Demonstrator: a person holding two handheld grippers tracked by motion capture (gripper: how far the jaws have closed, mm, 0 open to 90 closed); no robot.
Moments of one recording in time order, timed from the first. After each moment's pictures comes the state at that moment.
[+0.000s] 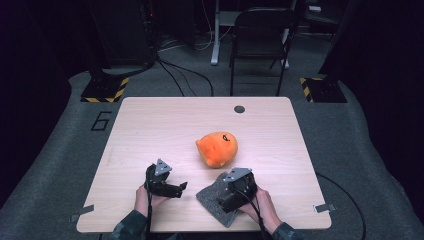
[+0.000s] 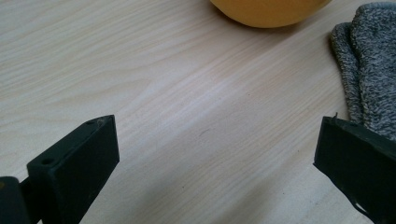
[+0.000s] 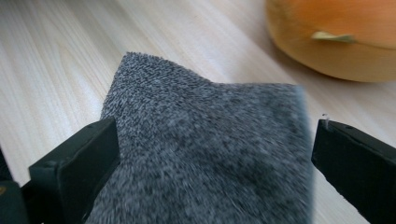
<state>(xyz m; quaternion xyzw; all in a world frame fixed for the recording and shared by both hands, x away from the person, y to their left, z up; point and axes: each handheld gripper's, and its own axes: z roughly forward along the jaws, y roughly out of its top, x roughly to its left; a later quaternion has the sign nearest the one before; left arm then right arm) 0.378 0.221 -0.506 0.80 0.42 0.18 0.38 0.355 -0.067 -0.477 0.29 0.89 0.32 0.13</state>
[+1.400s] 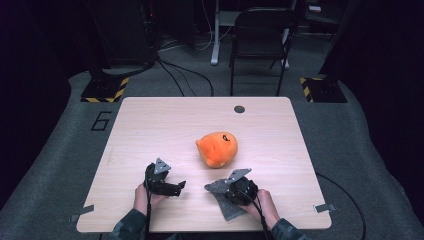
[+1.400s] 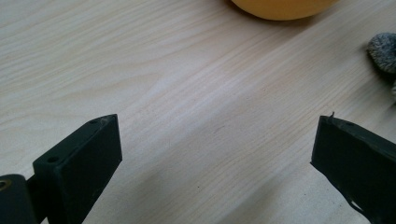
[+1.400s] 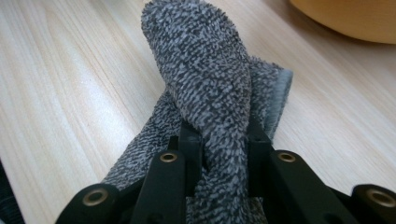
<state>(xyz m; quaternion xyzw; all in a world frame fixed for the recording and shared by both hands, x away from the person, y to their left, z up) 0.383 0.226 -0.511 0.80 0.43 0.18 0.37 0.361 -0.077 -0.493 0.29 0.91 0.30 0.10</state>
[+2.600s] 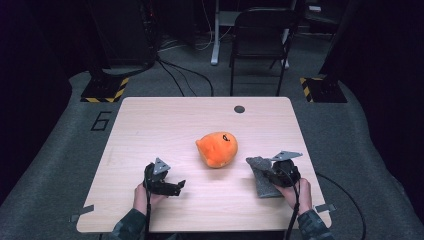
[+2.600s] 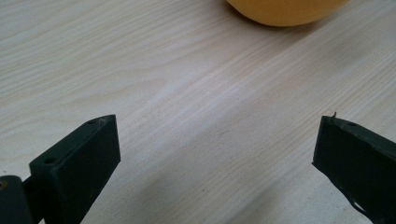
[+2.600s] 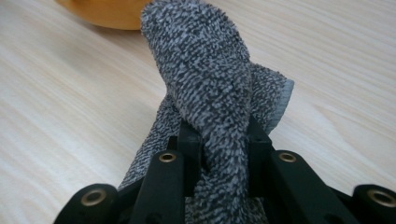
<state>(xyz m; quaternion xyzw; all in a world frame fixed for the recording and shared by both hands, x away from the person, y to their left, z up) 0.383 0.227 -0.510 0.80 0.42 0.18 0.38 0.392 -0.191 -0.461 0.44 0.82 0.32 0.17</state>
